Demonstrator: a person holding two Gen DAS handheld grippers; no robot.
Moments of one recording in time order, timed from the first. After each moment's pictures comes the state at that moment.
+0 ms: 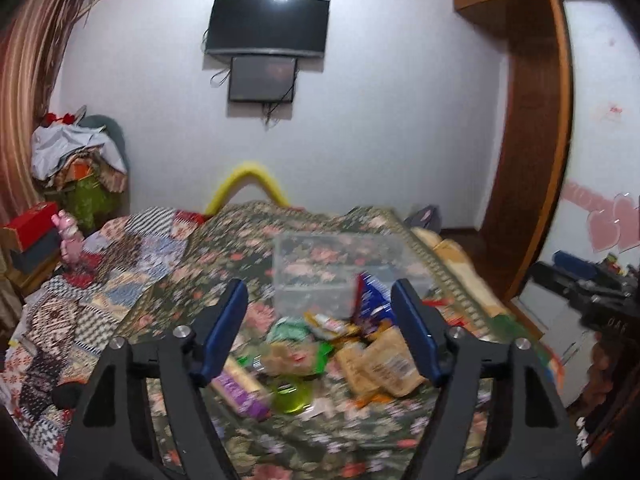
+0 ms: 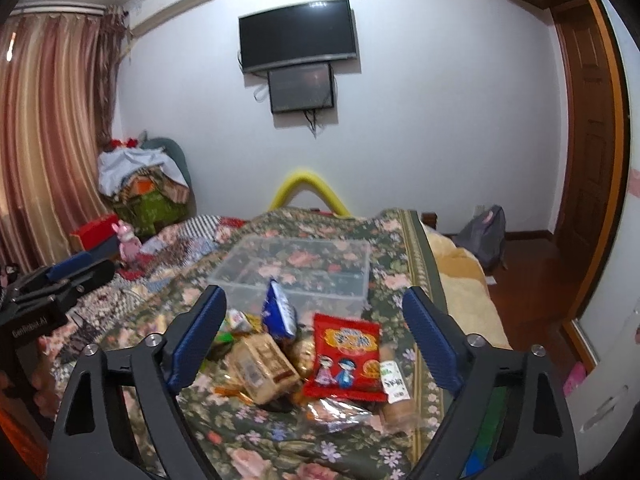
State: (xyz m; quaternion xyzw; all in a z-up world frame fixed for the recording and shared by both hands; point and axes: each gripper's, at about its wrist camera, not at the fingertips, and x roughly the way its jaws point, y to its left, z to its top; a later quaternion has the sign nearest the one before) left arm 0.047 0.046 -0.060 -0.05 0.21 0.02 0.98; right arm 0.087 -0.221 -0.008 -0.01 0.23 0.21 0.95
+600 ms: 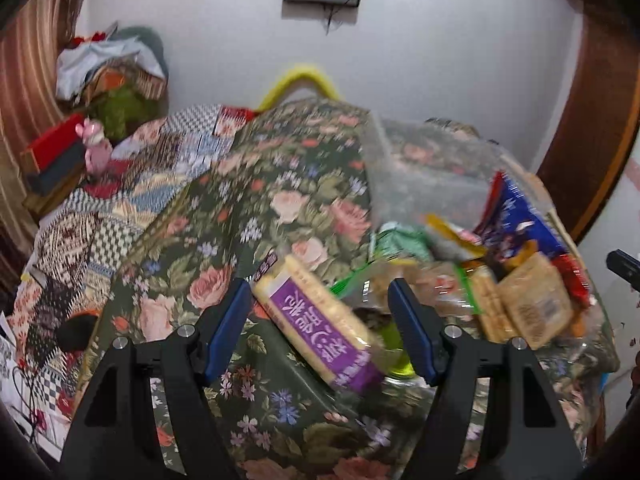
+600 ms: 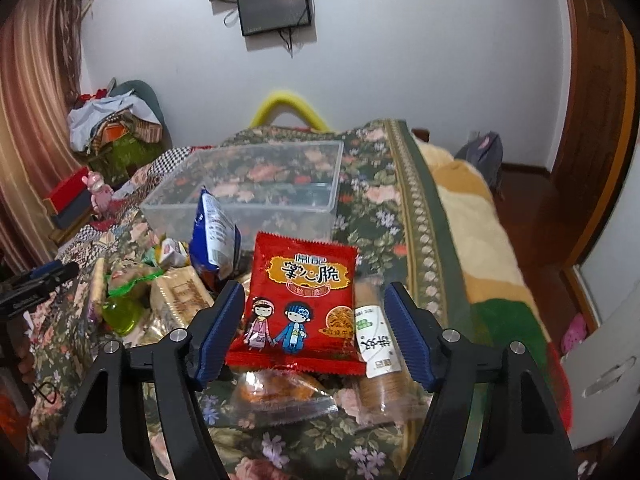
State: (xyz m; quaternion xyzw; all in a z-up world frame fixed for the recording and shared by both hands) left arm 0.114 0.128 -0.174 -0.09 0.36 0.09 0.92; right arm 0.149 -0.237 -0.076 -0.01 0.37 0.19 0.91
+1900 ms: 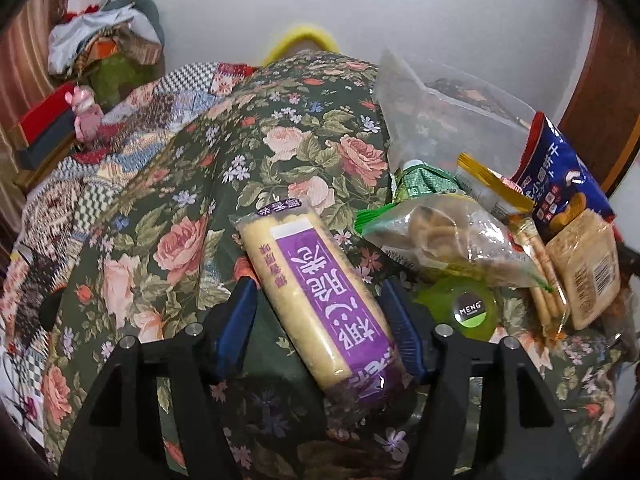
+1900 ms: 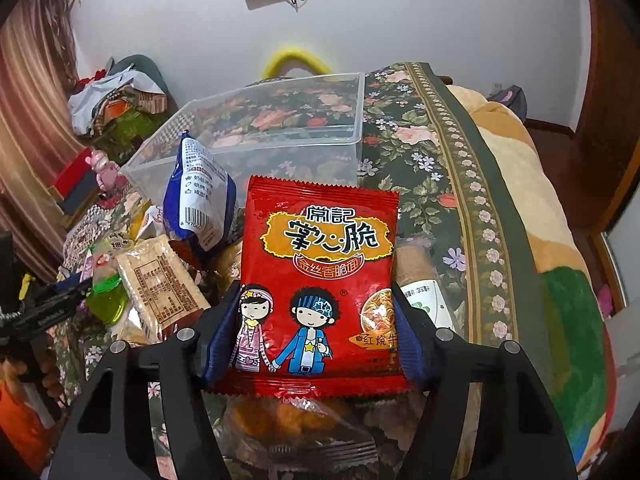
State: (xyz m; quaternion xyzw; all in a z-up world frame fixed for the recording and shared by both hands) left arm 0.133 0.126 -0.227 -0.09 0.41 0.09 0.90; right arm 0.173 -0.216 -0.112 0.01 0.44 0.21 0.87
